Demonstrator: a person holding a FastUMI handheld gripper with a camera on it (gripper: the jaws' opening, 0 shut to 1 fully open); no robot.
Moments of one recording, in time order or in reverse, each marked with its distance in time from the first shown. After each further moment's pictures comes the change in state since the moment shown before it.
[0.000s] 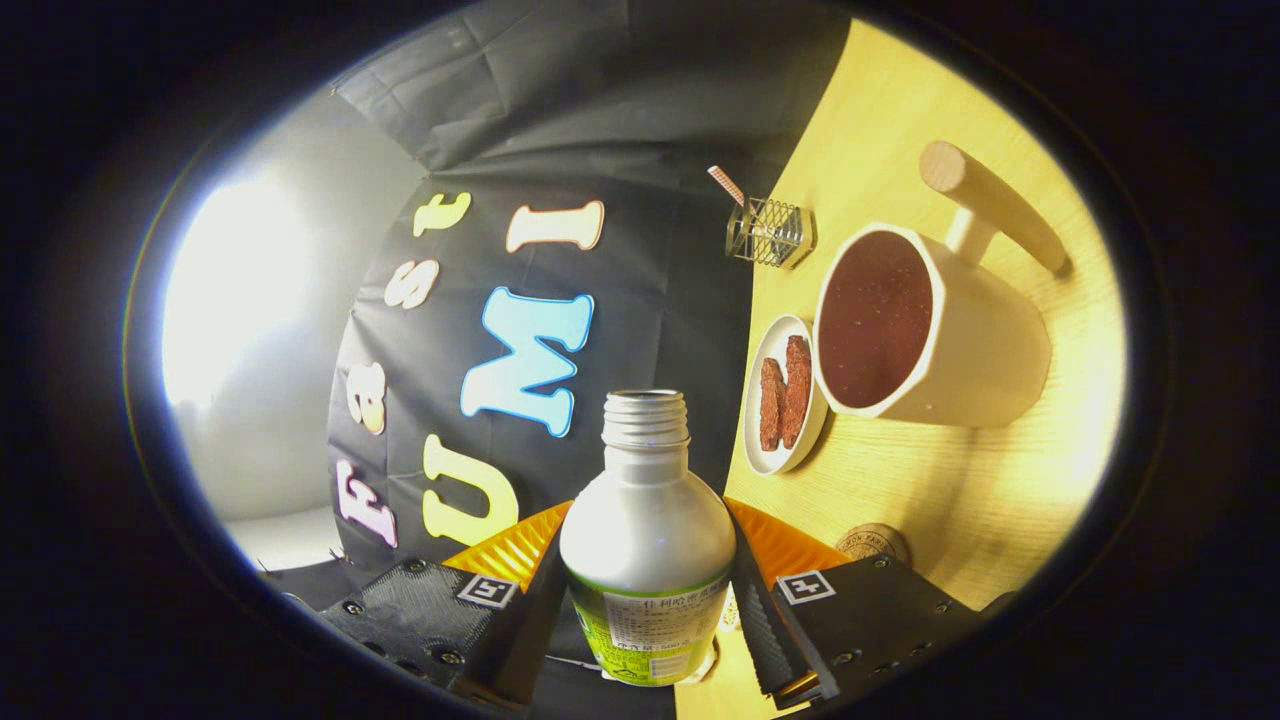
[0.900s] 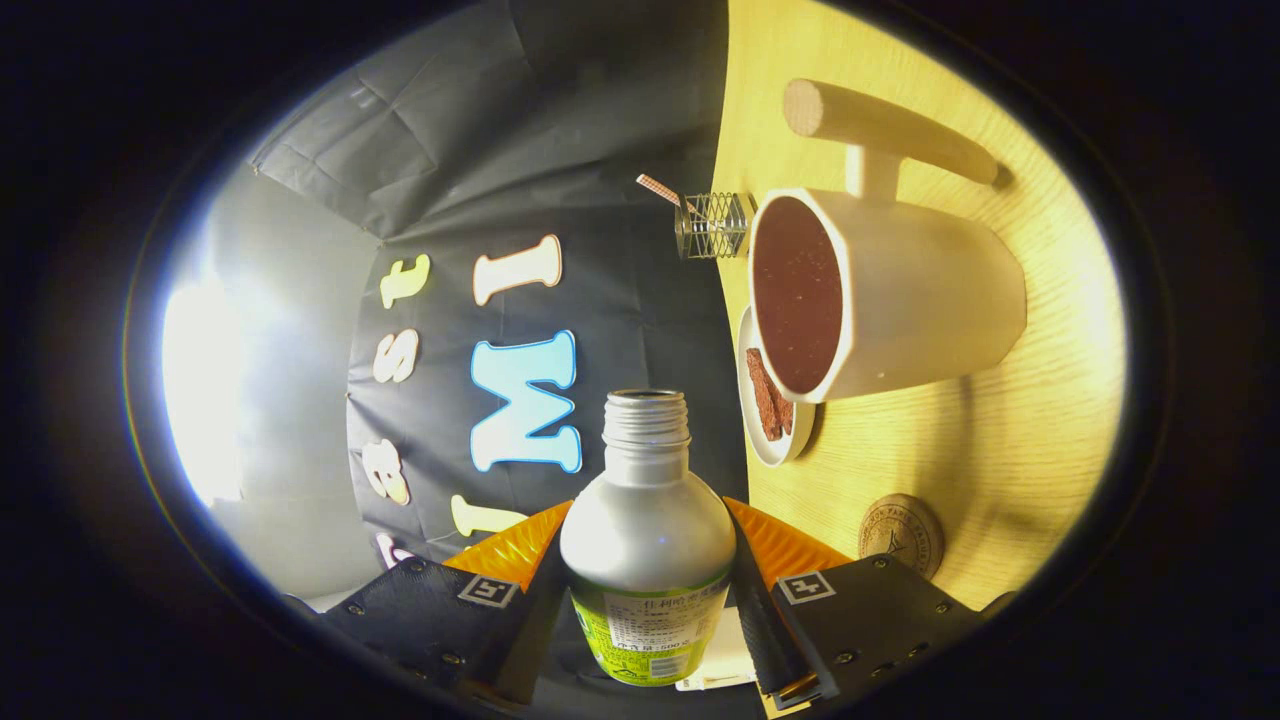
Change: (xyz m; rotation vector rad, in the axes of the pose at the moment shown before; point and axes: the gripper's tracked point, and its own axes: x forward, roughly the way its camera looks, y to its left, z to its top) arm 0.011 -0.009 0.006 0.246 -0.051 0.028
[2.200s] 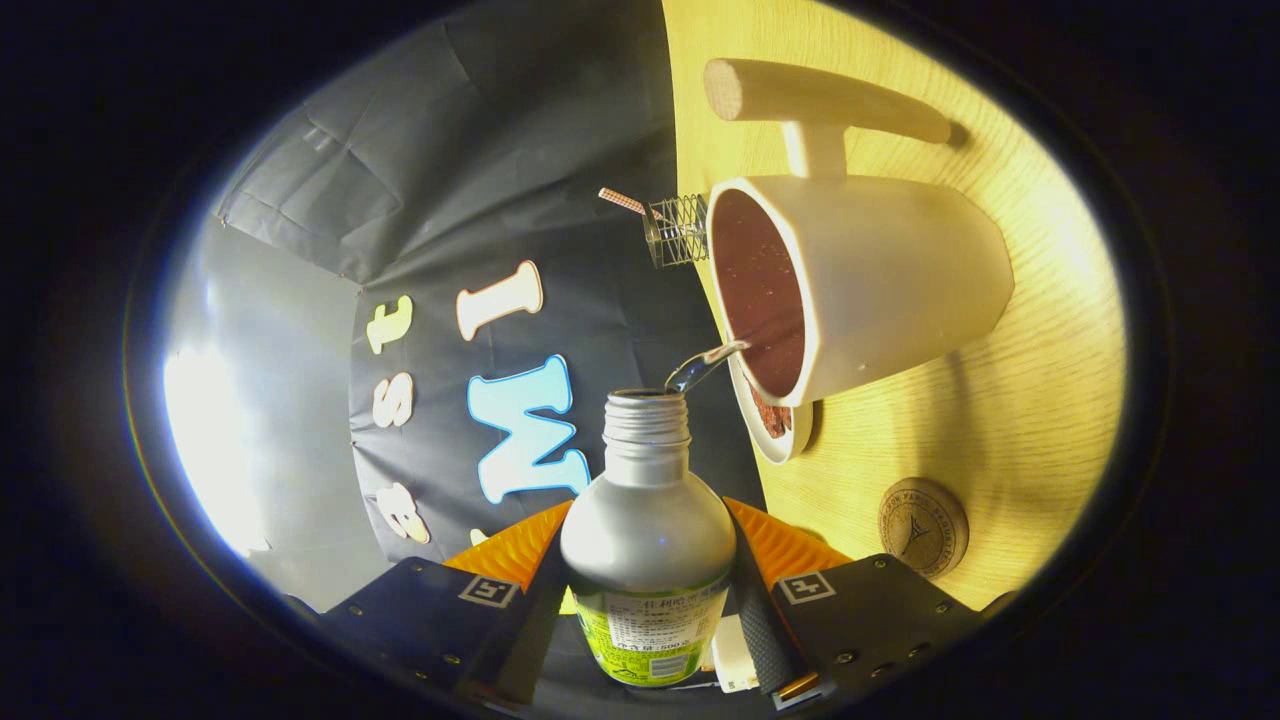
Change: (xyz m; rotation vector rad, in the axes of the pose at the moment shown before) arm 0.009 -0.001 0.005 0.127 -0.039 -0.002
